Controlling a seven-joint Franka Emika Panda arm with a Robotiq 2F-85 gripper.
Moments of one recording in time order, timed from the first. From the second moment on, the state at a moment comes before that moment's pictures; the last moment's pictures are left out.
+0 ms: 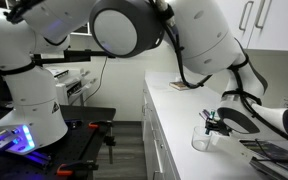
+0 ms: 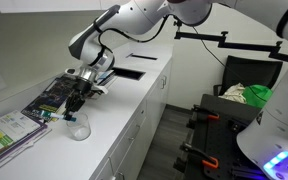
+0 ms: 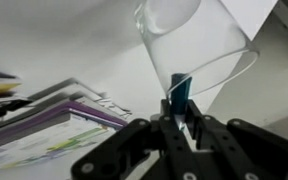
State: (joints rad) arm -0.41 1.19 0.50 -1.33 0.50 2.16 -1.71
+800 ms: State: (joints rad) arm -0.40 1.17 0.49 -1.33 0.51 2.16 -1.71
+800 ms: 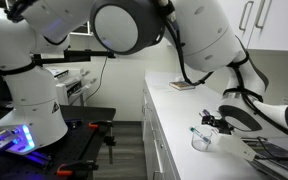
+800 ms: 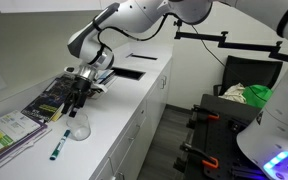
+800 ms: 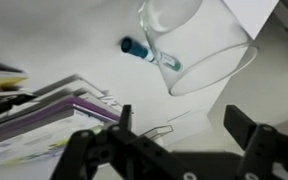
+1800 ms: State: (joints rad) arm -0.31 1.07 0.45 -1.37 0.48 2.16 -1.71
